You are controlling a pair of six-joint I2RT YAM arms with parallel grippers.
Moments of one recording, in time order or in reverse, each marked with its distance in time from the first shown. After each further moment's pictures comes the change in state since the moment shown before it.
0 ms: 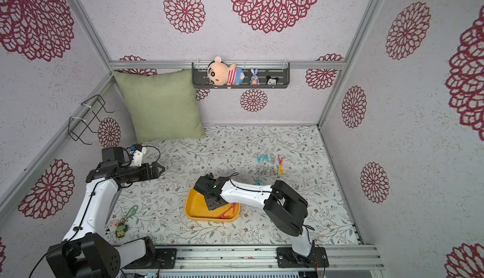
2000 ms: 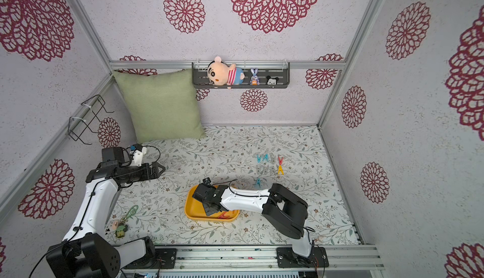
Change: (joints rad) left arm 0.000 0.000 0.000 0.000 0.013 0.001; right arm 0.066 -0.051 -0.129 0.185 0.017 -0.020
